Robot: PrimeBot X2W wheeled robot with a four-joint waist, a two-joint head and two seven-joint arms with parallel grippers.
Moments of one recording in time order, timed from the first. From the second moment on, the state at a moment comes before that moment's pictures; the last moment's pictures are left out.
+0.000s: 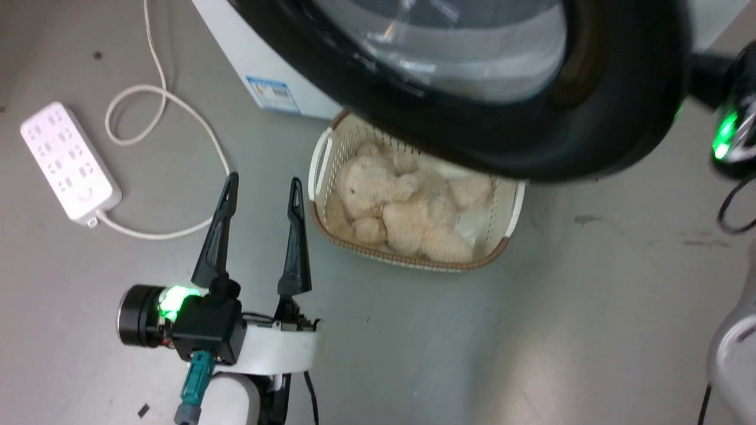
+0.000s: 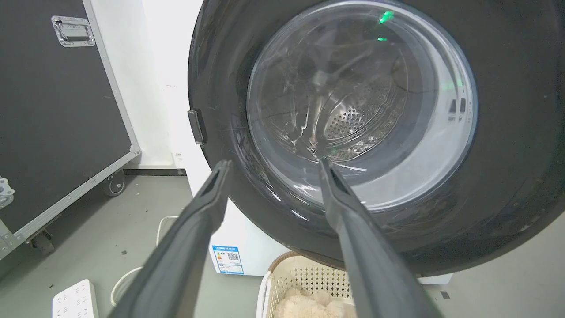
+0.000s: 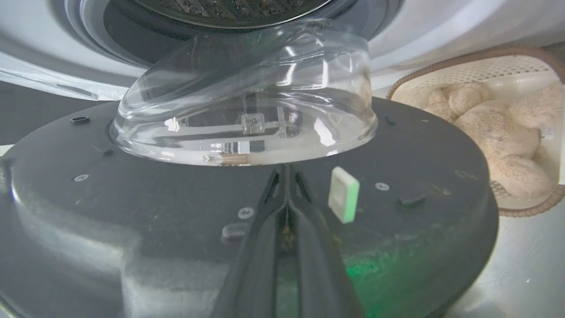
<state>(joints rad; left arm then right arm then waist) -0.19 0.05 -0.21 -0.16 -0.02 0.16 -0.26 -1.20 -0.05 -0.85 0.76 0.65 0.13 1.28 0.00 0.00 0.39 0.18</state>
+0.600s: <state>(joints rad) -0.06 0.05 -0.22 -0.09 -0.03 0.12 -0.26 -0.82 -0.06 -0.20 0.82 1.27 0.13 1.23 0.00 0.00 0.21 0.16</state>
